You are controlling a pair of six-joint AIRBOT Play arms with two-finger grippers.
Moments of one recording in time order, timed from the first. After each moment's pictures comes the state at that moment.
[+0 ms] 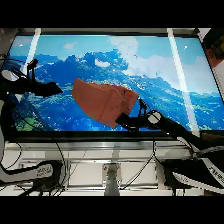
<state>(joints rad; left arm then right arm) 0.22 -1.40 1.18 0.98 -1.14 -1.17 0.55 -1.24 0.57 -0.55 0.55 1.73</state>
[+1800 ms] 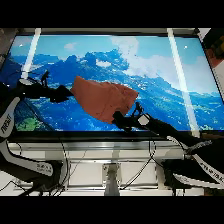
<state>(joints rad) 0.23 -1.69 1.18 0.72 -1.12 -1.14 0.67 -1.33 0.63 -0.47 0.39 1.91</state>
